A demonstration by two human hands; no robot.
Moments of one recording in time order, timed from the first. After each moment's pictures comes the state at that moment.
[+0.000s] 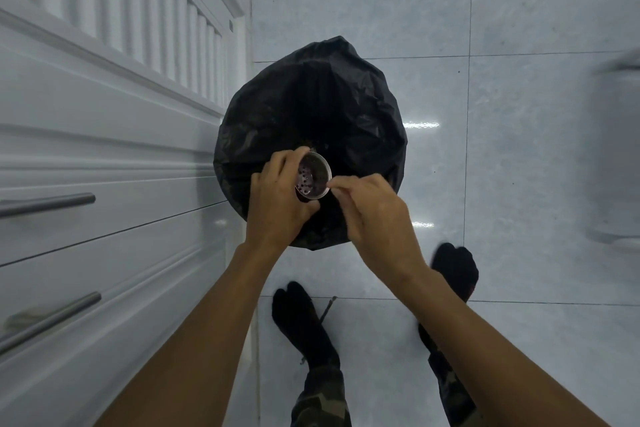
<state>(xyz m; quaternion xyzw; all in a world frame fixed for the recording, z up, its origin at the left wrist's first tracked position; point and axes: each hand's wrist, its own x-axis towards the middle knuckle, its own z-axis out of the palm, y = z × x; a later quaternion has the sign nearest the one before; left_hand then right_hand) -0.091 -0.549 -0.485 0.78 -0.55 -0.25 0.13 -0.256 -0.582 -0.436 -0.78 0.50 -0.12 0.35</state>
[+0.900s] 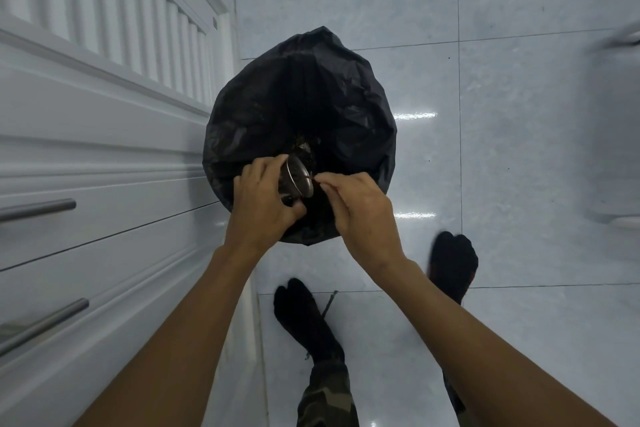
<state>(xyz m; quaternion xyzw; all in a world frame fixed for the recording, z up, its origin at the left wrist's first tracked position) -0.075 -0.538 -0.486 0.78 -0.56 -0.28 0.08 -0.254 -0.569 -0.457 -0.74 0.53 -0.19 0.37</state>
